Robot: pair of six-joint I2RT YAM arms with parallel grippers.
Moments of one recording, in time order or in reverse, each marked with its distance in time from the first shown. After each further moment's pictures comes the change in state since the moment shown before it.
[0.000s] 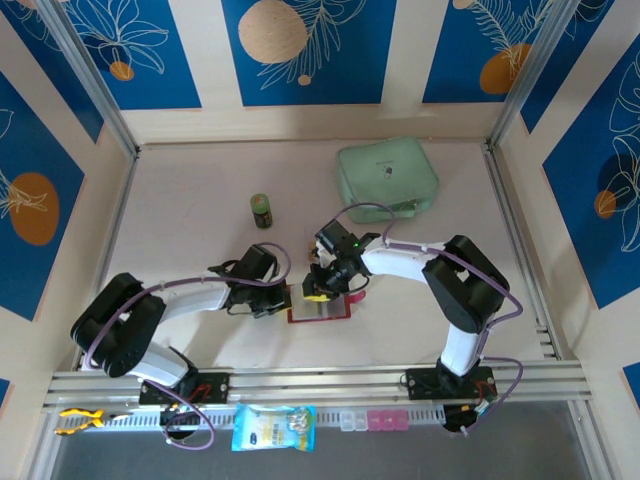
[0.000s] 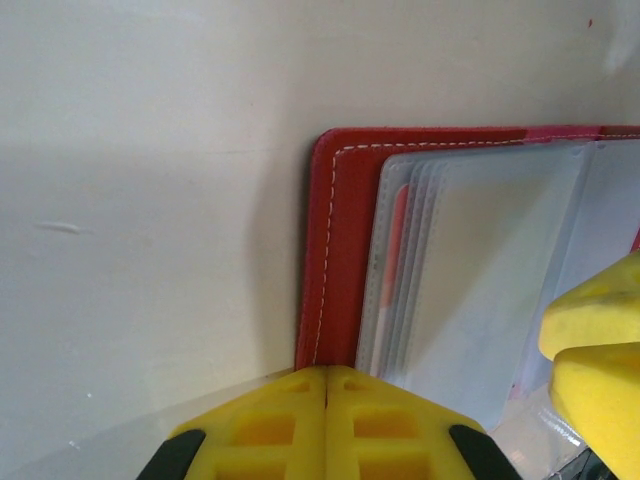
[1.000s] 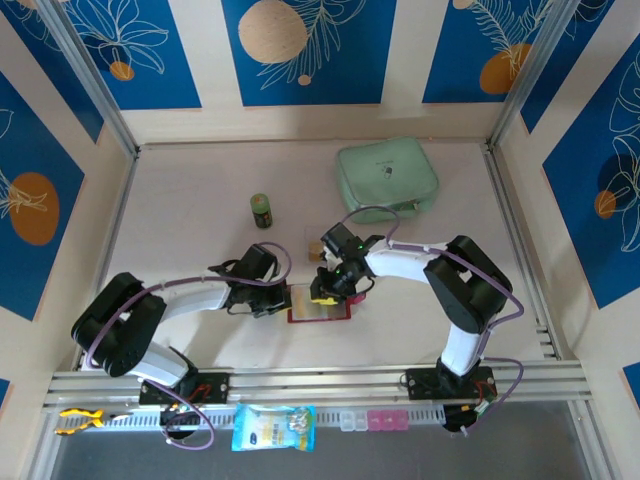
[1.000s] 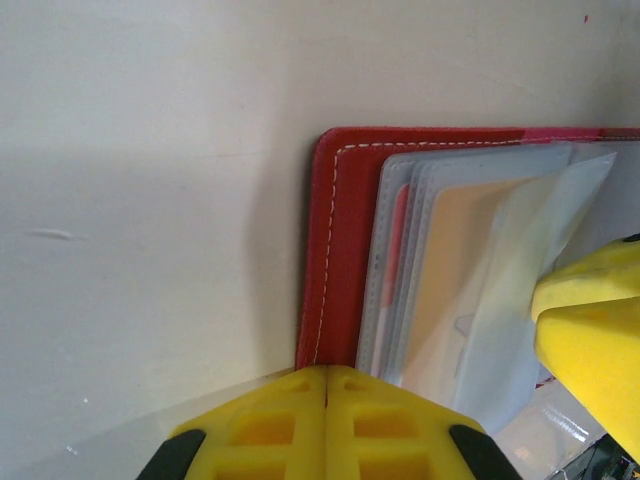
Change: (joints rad) left arm 0.001 0.002 0.004 -0.004 0.001 0.018; right arm -0.029 -0.016 -0.053 -0.015 0.032 0.000
